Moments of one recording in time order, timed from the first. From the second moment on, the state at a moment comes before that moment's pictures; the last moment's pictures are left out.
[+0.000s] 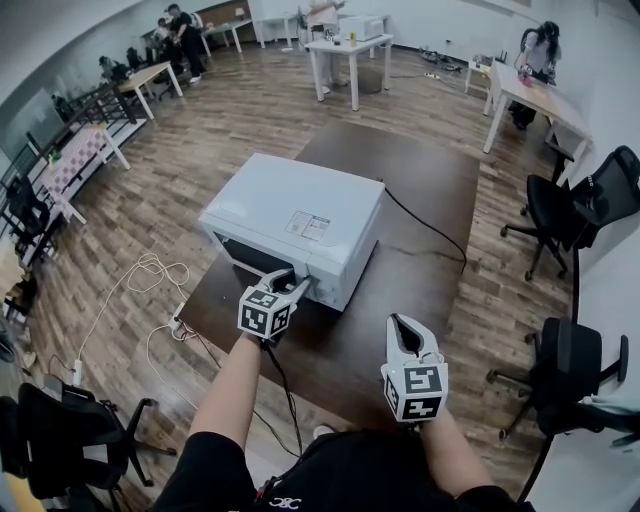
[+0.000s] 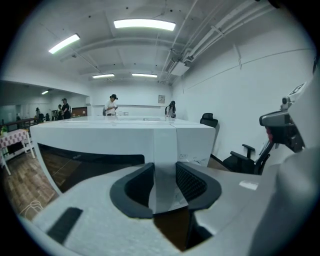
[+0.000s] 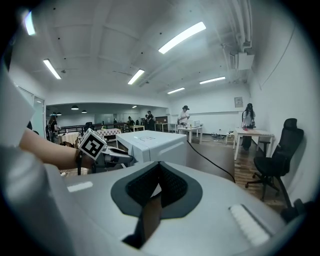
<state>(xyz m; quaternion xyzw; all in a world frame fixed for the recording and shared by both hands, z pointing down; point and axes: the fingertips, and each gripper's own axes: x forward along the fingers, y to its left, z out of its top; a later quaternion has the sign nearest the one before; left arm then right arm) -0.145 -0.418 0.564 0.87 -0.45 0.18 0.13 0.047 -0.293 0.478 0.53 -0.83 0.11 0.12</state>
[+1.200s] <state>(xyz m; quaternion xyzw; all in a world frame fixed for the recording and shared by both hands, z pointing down) -0.101 -0.302 0.463 0.81 -0.57 0.11 0.07 0.010 -0.294 0.459 0.50 -0.86 0.11 0.06</state>
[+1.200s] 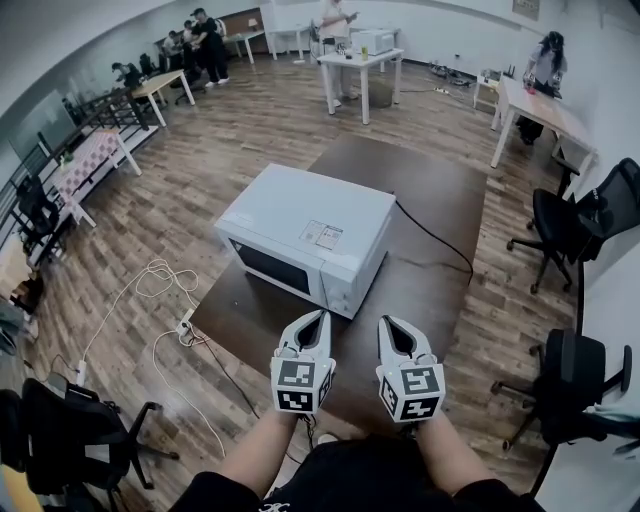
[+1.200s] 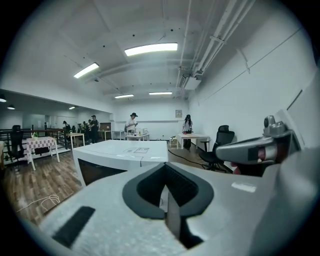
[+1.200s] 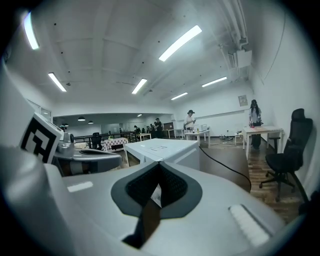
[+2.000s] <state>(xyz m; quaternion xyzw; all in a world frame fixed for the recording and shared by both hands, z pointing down) -0.106 -0.302 0.473 0.81 -0.57 0.10 0.12 0.005 -0.294 0.463 0.50 -0.86 0.10 0.08</state>
